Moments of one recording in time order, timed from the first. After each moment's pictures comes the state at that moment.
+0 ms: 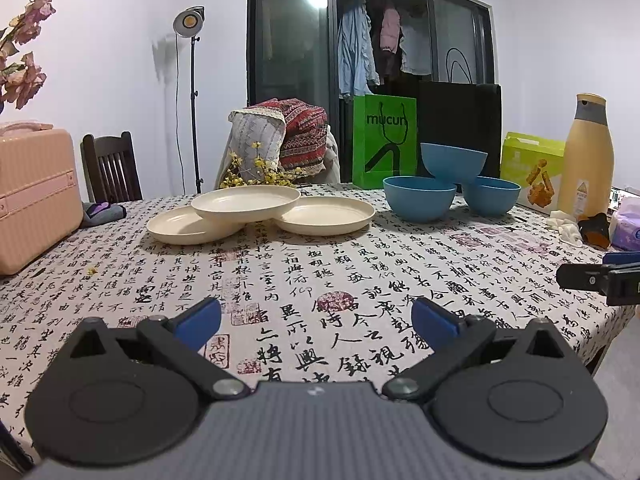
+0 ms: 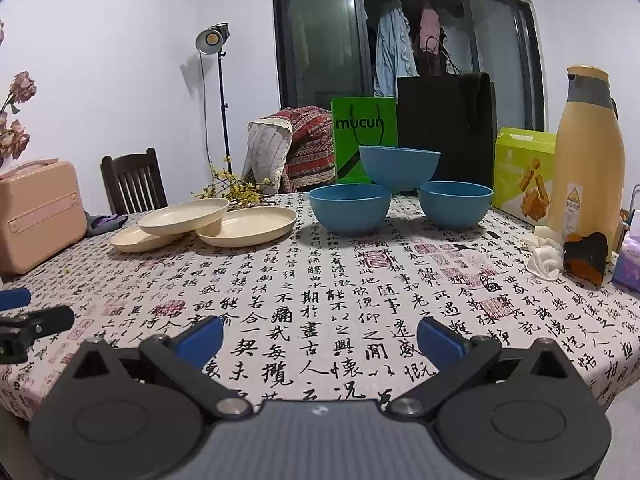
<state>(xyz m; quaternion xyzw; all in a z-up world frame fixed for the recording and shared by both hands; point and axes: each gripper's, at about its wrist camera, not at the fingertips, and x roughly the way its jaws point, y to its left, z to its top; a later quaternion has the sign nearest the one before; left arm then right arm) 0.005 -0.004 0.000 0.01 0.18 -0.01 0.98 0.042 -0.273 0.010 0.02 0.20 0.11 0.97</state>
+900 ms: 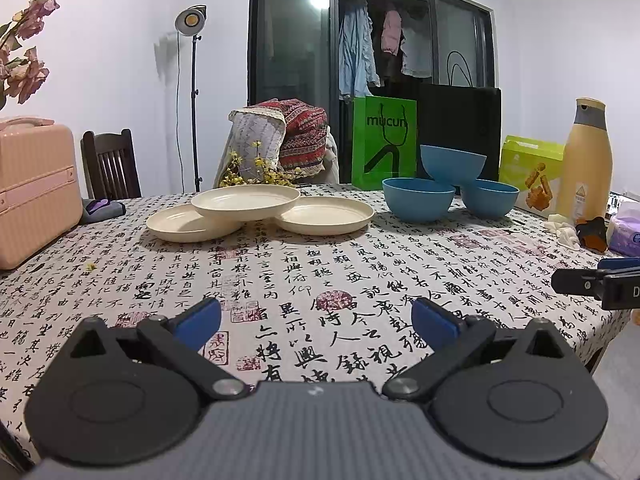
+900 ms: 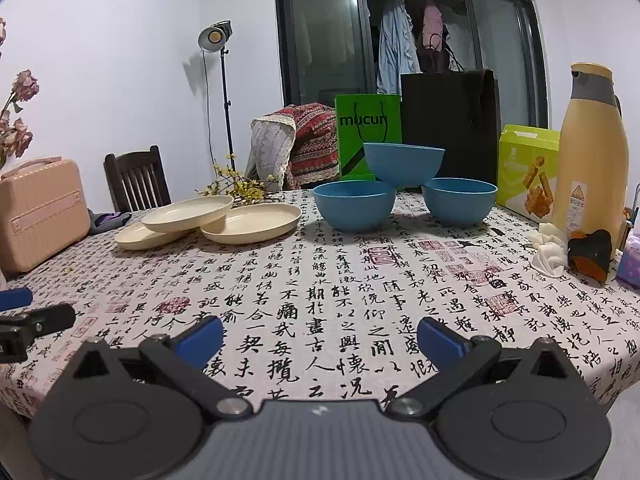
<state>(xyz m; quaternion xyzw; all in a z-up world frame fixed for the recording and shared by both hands) 0.003 -0.004 -0.001 0.01 0.18 -0.01 0.98 0.043 -0.272 0.008 0.02 0.20 0.11 0.97</state>
